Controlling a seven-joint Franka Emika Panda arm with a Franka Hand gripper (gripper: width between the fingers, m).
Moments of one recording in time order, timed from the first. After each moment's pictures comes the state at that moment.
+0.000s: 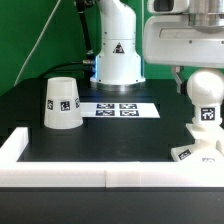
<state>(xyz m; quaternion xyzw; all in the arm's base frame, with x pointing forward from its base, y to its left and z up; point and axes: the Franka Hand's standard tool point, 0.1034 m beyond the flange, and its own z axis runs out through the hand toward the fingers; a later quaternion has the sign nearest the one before) 0.605 0.102 0.119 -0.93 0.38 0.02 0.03</state>
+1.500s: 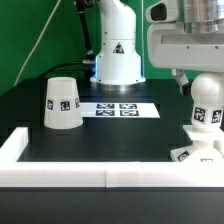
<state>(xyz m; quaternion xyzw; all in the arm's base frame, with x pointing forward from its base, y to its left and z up) 0.601 0.107 0.114 -0.93 0.36 0.05 0.07</state>
